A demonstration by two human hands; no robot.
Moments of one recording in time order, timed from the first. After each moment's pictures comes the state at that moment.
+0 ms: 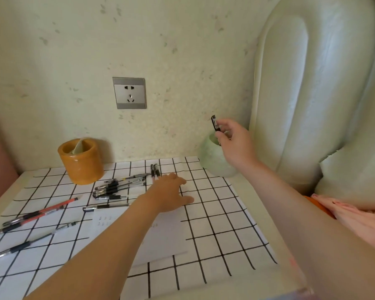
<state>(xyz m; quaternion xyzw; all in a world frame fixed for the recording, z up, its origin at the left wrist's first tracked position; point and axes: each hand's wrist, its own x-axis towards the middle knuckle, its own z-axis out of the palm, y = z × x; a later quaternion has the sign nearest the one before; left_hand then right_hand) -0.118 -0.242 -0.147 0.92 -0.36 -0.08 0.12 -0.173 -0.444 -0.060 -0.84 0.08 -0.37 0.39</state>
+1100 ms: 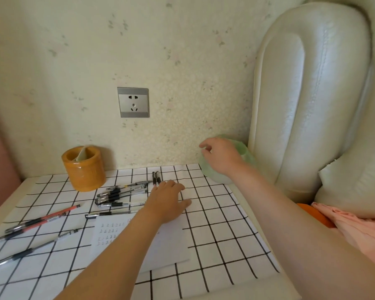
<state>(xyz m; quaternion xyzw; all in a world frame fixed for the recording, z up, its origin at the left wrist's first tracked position) -0.123 -0.236 -0.155 0.93 -0.34 0.01 0.16 -0.147 -0.431 -0.061 -0.95 0.07 -0.23 0.19</state>
